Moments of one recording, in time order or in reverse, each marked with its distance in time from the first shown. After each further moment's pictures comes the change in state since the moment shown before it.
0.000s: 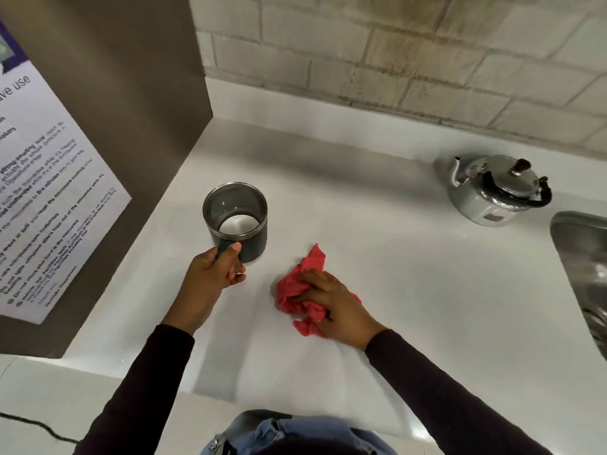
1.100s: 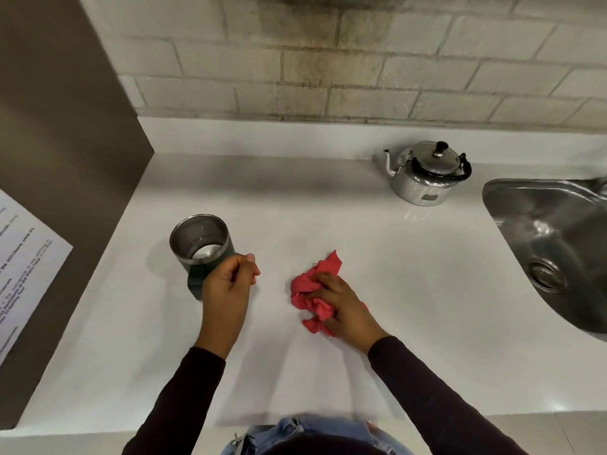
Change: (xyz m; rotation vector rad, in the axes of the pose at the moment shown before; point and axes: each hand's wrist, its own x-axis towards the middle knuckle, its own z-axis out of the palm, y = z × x) left_hand -0.027 0.003 0.088 0.135 -0.004 0.360; right_hand -0.065 0.013 -0.029 0.002 0.228 0.309
